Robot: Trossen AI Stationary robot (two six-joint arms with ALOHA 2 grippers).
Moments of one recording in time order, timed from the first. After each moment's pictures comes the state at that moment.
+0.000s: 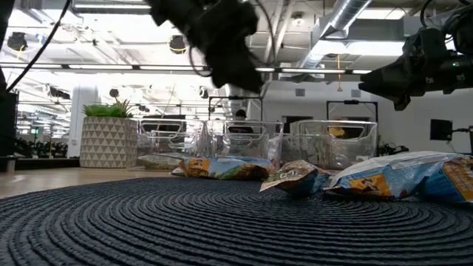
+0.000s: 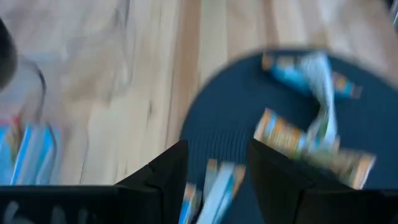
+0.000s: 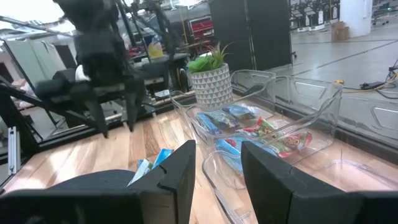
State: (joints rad) left arm 0.03 1.69 1.20 -0.24 0.07 -0.07; right arm -0.32 0.05 0.01 0.01 -0.05 0.18
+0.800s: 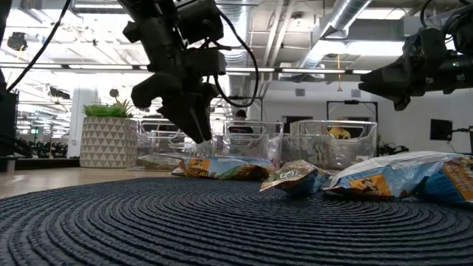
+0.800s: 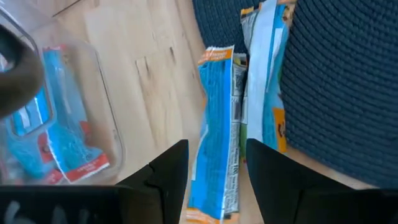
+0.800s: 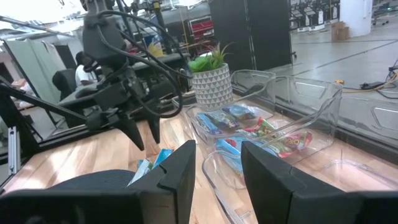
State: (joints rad) left arm 0.05 1.67 1.04 -0.41 -0.06 0.39; right arm -0.32 0.05 0.01 0.01 -0.05 0.18
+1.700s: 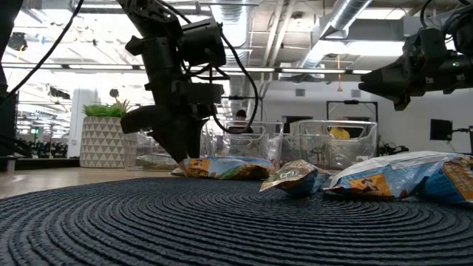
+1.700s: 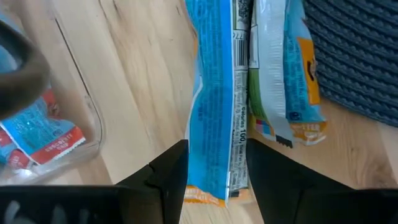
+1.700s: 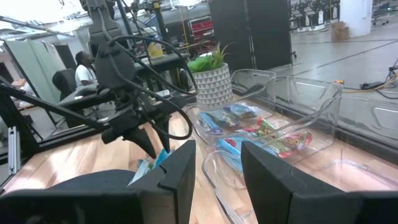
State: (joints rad) left arm 0.06 1.77 1.04 -0.49 -0.12 0.46; right arm -0.32 0.05 0.01 0.01 -0.05 0.18
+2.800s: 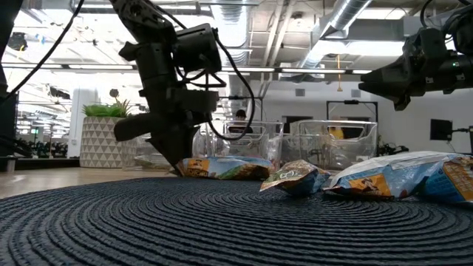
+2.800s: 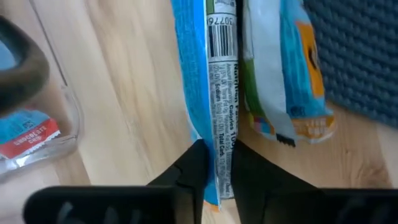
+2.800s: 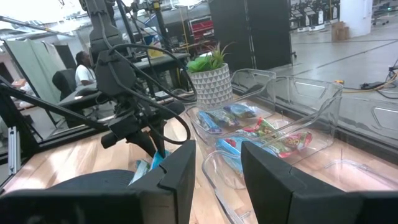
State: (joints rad) left arm 0.04 1.77 0.99 -0.43 -0.13 0.42; right arm -0.32 0.05 0.01 0.01 -0.05 0.18
